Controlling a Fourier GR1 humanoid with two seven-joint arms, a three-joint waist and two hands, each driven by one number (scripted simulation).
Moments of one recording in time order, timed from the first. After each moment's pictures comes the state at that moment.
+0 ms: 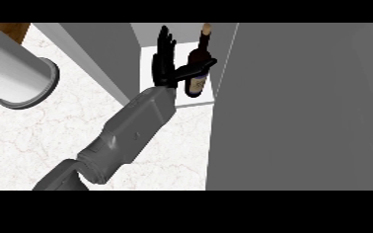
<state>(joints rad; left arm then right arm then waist) -1.06 0.00 -0.74 -0.33 1.48 0.48 -0.76 -0.14 -0.03 0.08 -2.27 -0.22 0.21 0.43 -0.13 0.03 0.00</state>
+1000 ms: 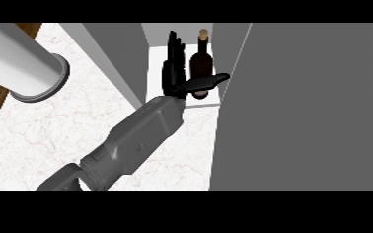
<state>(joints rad) -1.01 0.00 -0.85 -0.47 1.54 0.49 -0.87 -0.12 -0.03 0.09 -2.31 -0.20 0.19 0.47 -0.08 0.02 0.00</state>
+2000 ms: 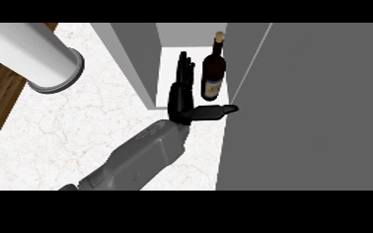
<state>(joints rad) -0.82 0.01 -0.90 -0.71 1.39 0.53 -0.92 -0.07 -0.04 0.08 -2.36 -0.18 0.16 0.49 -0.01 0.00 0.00</state>
